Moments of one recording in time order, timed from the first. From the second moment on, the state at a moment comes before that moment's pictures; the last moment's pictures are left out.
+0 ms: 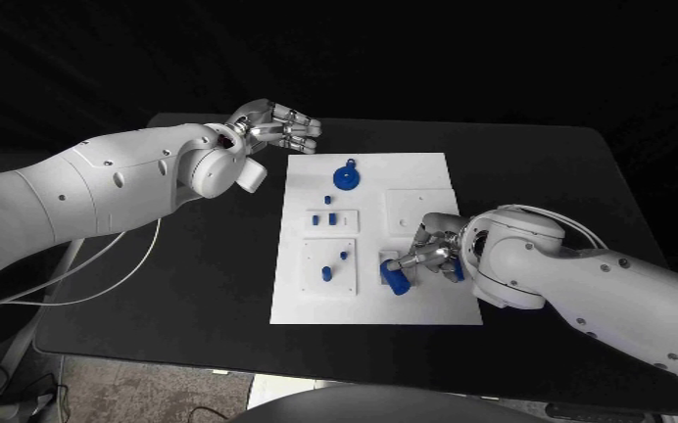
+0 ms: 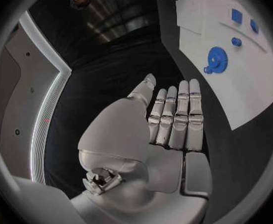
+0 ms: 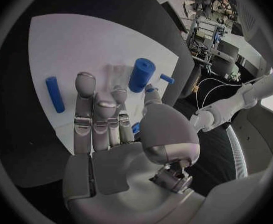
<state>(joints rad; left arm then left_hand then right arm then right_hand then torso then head) 1.31 -0.77 -0.13 1.19 -0.25 -0.09 0.24 1.39 0.02 0.08 -0.06 0.09 1.03 0.15 0.06 0.06 1.09 0.14 0.06 0.06 1.16 0.12 0.06 0.08 0.08 1.08 0.10 0.08 0.18 0.96 -0.76 0.15 1.68 -1.35 0.09 -0.68 1.06 0.01 -0.22 0.03 0.29 1.13 0.06 0.06 0.16 1.29 -0.03 0.85 0.95 1.45 -0.09 0.99 1.03 0.08 1.47 -0.11 0.45 1.22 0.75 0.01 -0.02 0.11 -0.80</state>
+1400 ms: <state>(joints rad) 1.31 -0.78 -0.14 1.19 -0.25 -0.08 0.23 1.39 0.02 0.08 -0.06 0.09 1.03 0.15 0.06 0.06 1.09 0.14 0.06 0.06 1.16 0.12 0.06 0.08 0.08 1.08 0.10 0.08 0.18 0.95 -0.81 0.16 1.75 -1.37 0.09 -0.55 1.14 -0.09 -0.05 0.06 0.15 1.25 0.02 0.06 0.56 1.32 -0.06 0.89 1.00 1.46 -0.11 1.02 1.07 0.07 1.46 -0.13 0.51 1.25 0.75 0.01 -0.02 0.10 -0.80</state>
